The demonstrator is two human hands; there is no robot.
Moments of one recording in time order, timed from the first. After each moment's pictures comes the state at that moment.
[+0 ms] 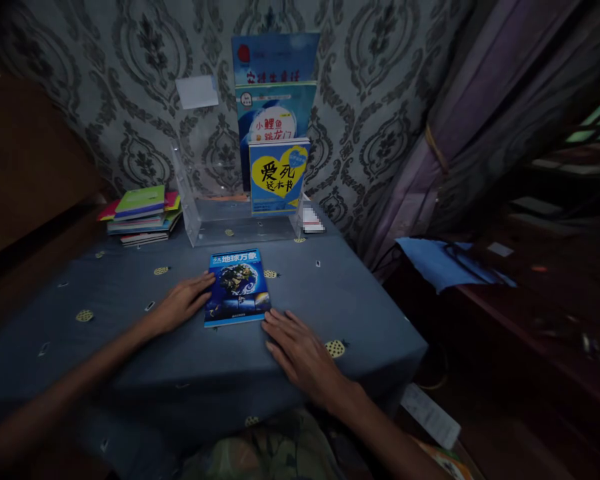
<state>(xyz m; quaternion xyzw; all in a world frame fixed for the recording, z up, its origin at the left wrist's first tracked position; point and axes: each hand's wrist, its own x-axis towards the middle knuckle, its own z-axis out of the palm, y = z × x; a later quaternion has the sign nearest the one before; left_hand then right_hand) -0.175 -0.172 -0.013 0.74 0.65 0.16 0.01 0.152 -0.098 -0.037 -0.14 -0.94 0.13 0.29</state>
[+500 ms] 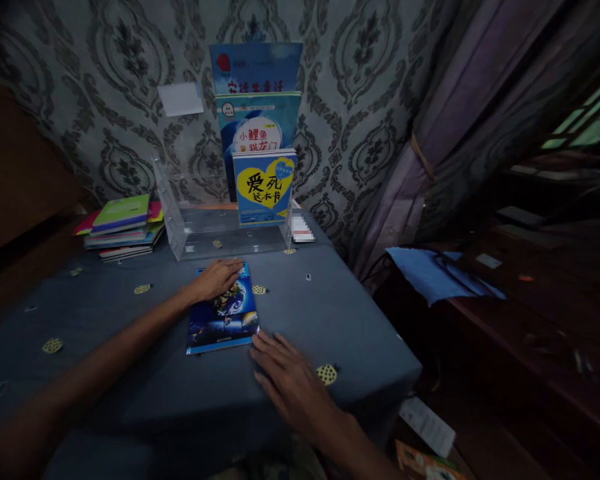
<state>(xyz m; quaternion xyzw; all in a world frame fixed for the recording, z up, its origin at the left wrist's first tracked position) -0.142 -0.033 -0.006 0.78 0.61 0.11 0.00 0.156 -0.098 -0.025 -0.14 -0.95 0.13 0.26</state>
